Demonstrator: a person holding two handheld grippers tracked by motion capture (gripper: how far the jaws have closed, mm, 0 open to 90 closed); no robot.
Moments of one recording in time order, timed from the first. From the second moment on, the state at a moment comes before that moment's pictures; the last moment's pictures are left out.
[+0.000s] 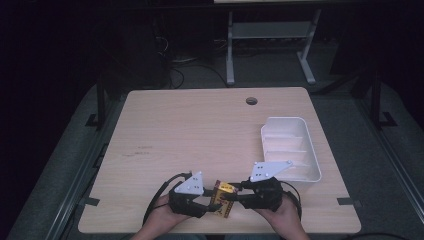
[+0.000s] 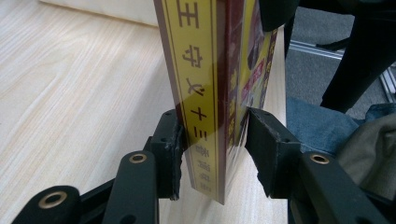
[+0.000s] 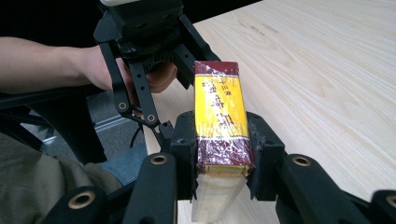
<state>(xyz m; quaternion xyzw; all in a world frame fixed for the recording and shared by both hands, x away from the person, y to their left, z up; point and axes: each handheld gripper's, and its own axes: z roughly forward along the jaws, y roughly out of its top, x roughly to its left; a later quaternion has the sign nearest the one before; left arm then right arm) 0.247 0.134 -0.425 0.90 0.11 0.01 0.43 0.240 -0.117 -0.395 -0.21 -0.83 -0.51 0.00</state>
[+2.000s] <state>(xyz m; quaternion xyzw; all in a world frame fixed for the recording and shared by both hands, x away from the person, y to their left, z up) 0.286 0.222 -0.419 0.85 0.26 0.09 0.46 0.328 -0.206 -0.298 -0.14 -0.90 -0.41 -0.07</state>
